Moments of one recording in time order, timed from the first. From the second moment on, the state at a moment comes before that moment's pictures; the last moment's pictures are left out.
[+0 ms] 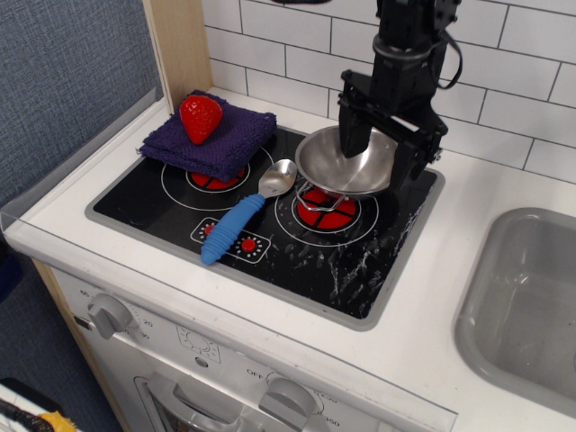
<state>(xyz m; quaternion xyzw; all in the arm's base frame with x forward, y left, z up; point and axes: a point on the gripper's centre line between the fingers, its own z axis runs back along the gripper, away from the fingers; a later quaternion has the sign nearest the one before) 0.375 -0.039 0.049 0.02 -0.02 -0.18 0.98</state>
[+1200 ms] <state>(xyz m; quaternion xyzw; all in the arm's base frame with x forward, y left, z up) 0.384 -0.045 0.021 0.01 0.01 -0.13 0.99</state>
